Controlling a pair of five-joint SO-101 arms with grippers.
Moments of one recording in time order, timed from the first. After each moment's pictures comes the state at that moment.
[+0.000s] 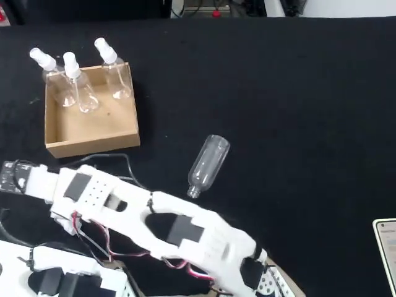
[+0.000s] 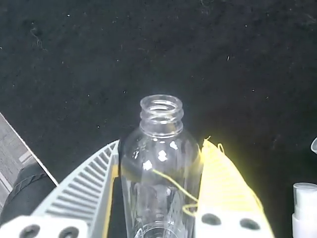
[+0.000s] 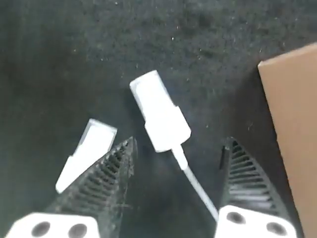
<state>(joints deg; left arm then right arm) -83.4 -44.3 49.1 62.9 -29.6 -66.5 38.5 -19.5 53.1 16.7</state>
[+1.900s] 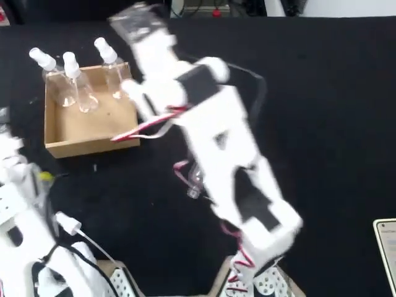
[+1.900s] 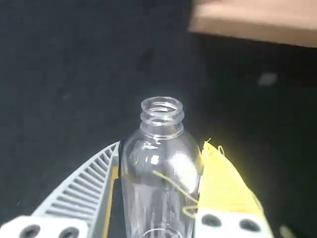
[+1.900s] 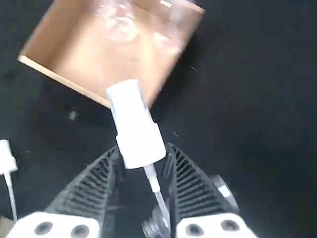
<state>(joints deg) -44.6 -44.5 39.2 79.9 -25.5 -31.2 9.6 -41.3 99.5 2.6</state>
